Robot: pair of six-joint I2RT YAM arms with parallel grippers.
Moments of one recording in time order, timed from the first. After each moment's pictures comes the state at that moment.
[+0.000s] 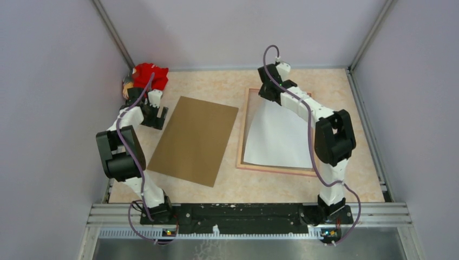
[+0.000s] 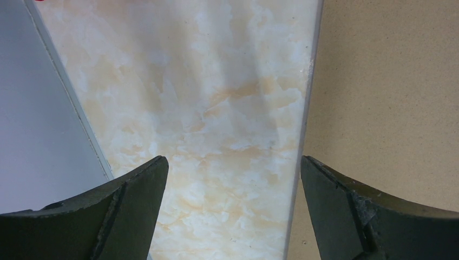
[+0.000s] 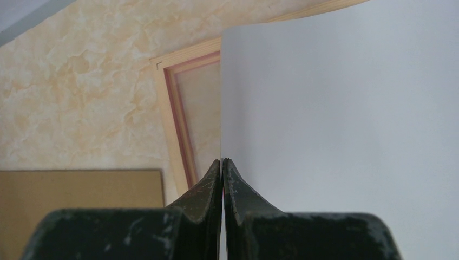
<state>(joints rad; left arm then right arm) 0.25 1.74 1.19 -0.44 0.09 0.50 0.49 1.97 1.66 -0.45 0.42 0.74</state>
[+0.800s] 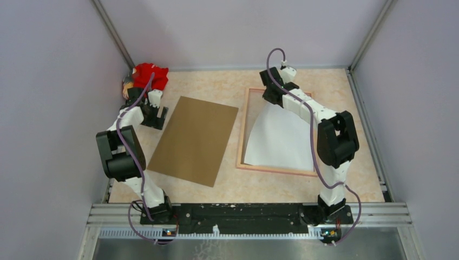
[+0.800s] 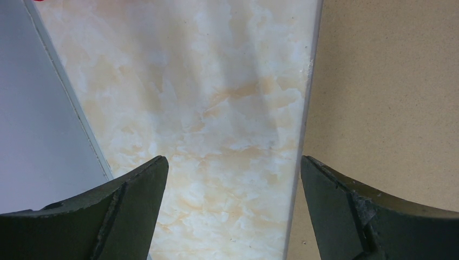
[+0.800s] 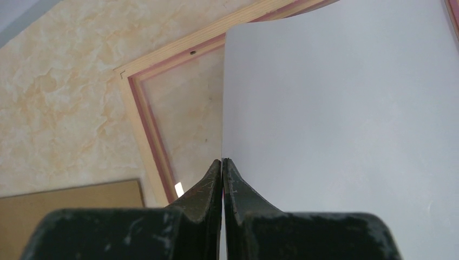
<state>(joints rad) 0.25 1.74 1.19 -0.44 0.09 0.50 0.48 1.94 1.60 -0.49 0.51 0.84</state>
